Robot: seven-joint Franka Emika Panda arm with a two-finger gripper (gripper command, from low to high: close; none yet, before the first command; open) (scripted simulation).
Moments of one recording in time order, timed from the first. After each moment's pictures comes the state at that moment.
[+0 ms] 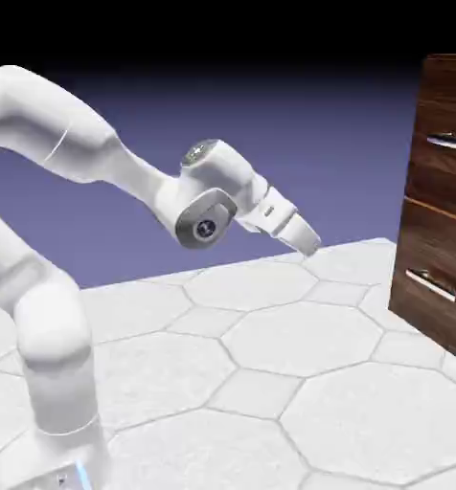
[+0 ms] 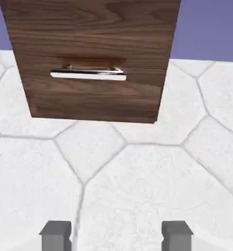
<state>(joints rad) 0.05 -0.58 -0.03 -2.78 -0.04 3.03 0.69</state>
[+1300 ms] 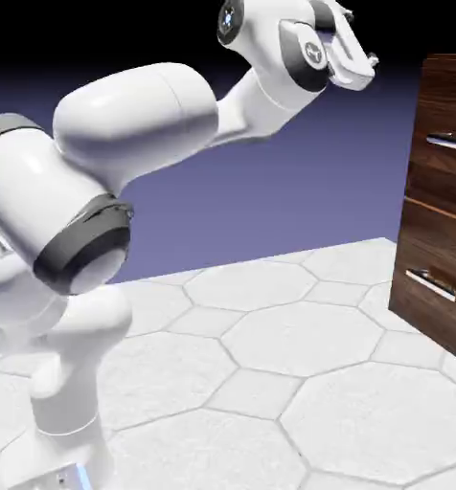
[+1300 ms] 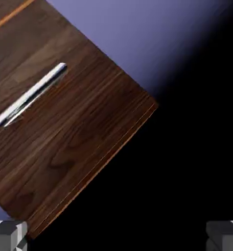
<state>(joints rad) 1.39 -0.82 -1.02 -1.89 -1.39 2.86 -1.01</state>
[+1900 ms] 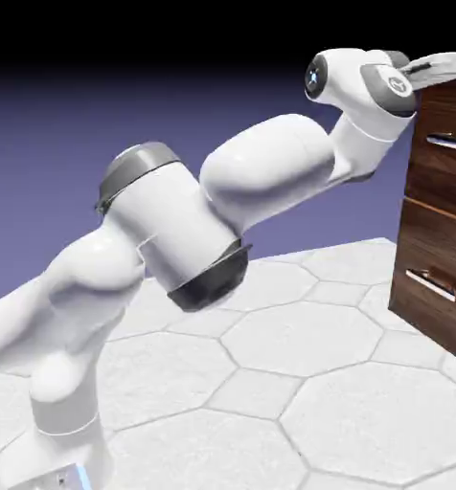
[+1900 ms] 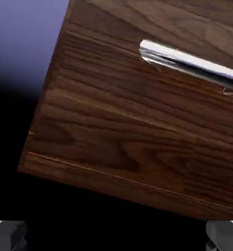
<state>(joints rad) 2.01 -0.93 -1.47 -1.47 -2.01 2.77 -1.79</state>
